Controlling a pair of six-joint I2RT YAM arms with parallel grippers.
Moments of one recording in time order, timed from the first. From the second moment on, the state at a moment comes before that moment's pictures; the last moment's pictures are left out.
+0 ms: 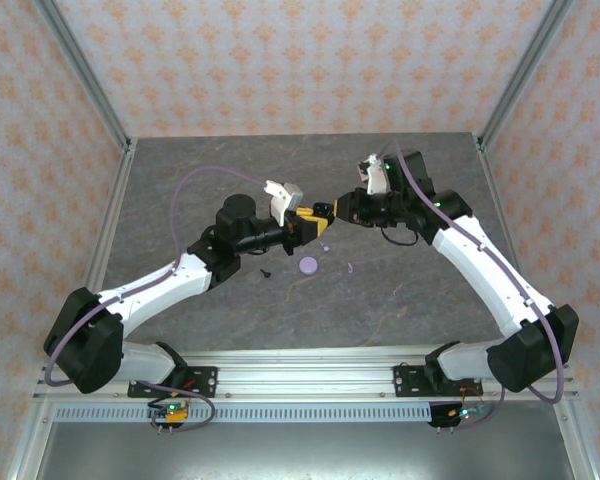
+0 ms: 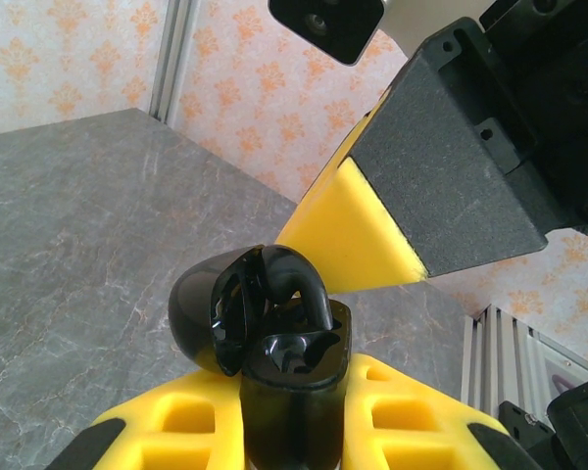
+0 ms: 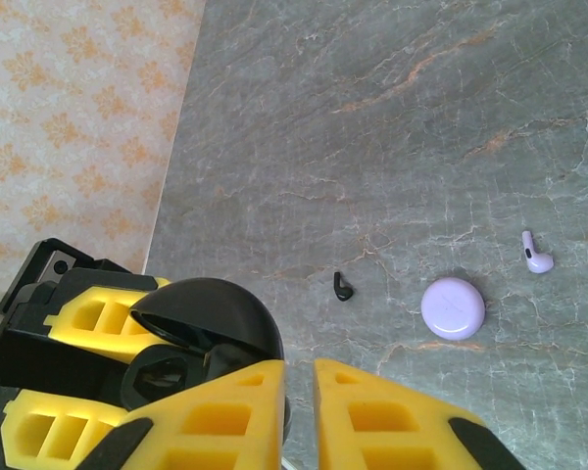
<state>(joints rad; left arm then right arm) -0.61 1.34 0.85 0.33 0.48 -0.30 0.44 1.32 1.31 -0.72 -0.51 0.55</state>
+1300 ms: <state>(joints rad) -0.63 1.30 0.85 0.35 0.50 -0.15 0.44 1.23 1.36 -0.74 -0.55 0.51</state>
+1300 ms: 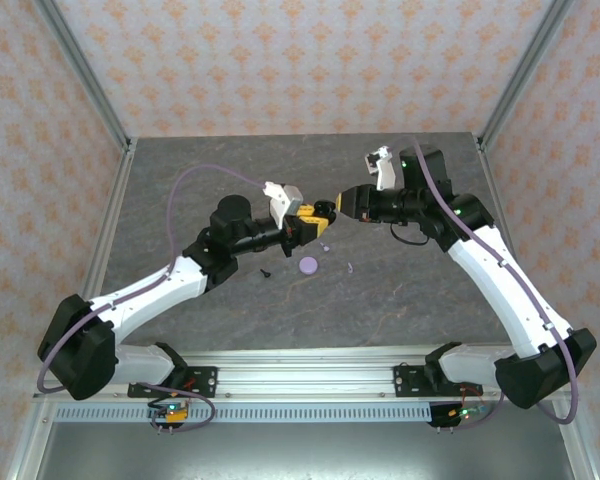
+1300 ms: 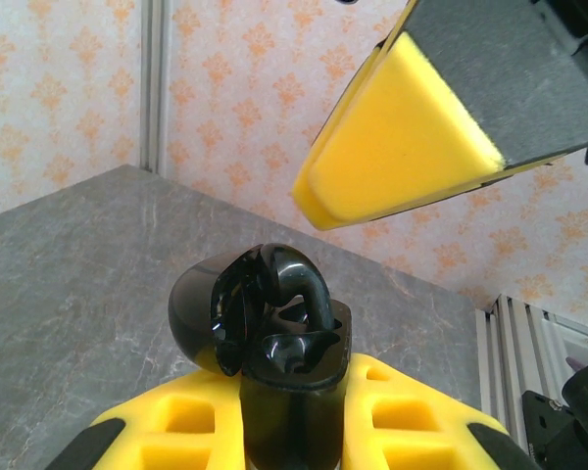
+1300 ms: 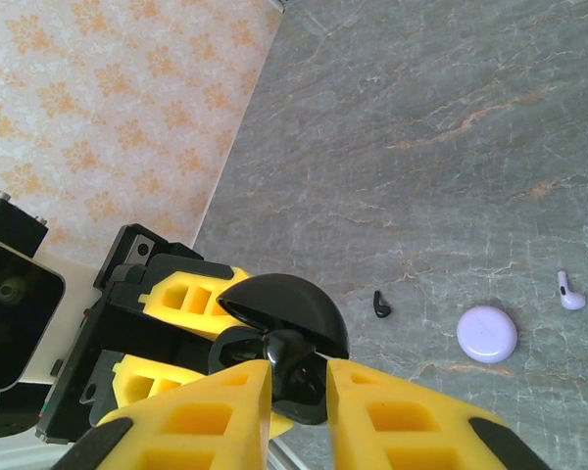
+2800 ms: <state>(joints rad) -0.64 1.28 0.86 0.26 0.47 -0.10 0.51 1.30 1.43 -0.85 -0.42 0.49</state>
